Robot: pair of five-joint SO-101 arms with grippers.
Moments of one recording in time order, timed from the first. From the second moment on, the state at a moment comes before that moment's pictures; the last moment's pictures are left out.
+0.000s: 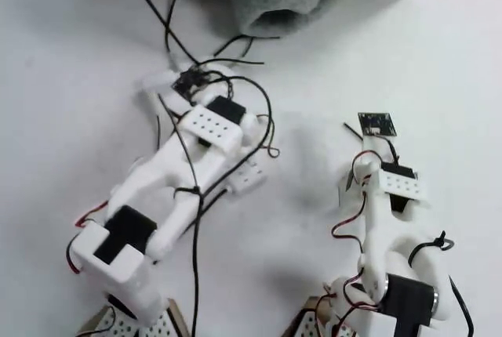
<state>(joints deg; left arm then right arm) 25.0 11.5 9.0 63.5 75.9 11.6 -16.3 55.1 49.5 15.4</state>
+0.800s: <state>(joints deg) 27.1 3.6 22.9 50.4 69.6 11.6 -16.3 55.1 49.5 15.4</state>
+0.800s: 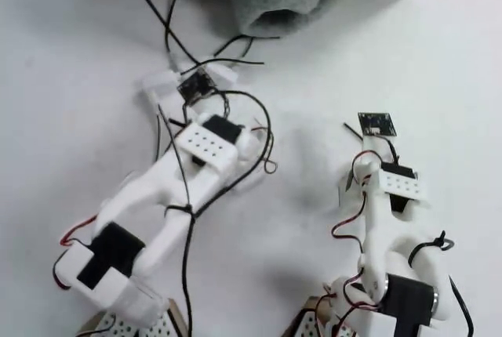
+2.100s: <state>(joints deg) 29.1 3.6 18.4 58.2 65.5 11.6 -16.3 55.1 49.5 15.4</state>
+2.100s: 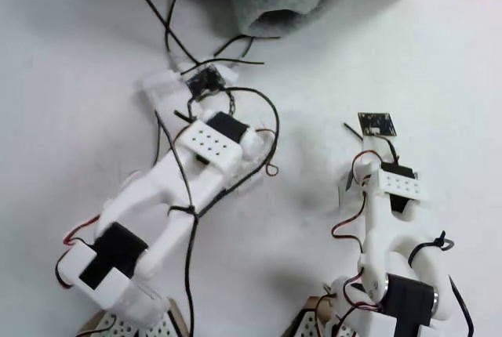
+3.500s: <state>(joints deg) 29.9 11.1 10.7 64.7 65.2 11.6 -16.3 55.1 49.5 15.4</state>
